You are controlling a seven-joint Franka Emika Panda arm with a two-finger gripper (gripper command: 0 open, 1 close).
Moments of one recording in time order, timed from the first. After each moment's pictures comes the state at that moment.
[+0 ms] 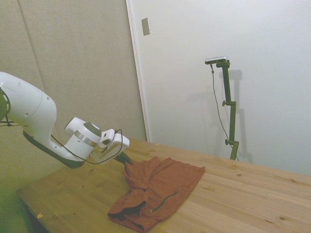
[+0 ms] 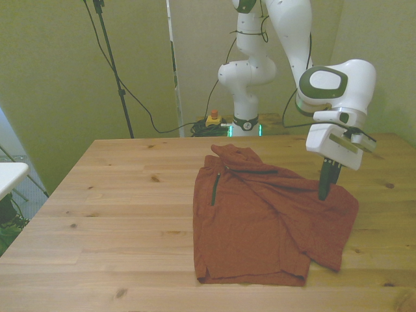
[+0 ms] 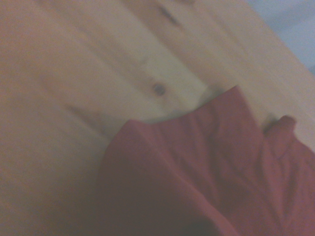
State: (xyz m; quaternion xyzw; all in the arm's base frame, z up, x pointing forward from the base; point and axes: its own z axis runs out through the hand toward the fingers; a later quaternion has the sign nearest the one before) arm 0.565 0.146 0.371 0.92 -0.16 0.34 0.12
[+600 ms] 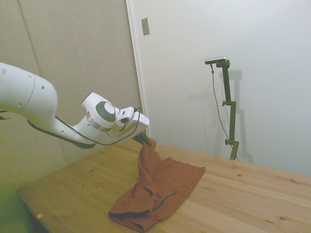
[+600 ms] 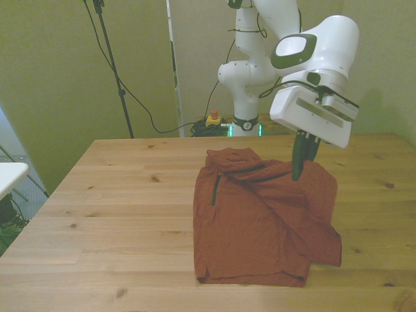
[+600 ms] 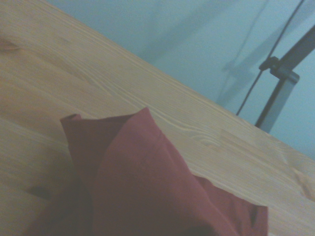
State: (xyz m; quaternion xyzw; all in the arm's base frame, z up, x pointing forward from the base) arm 0.603 0.034 0.461 0.90 -0.24 0.35 0.11
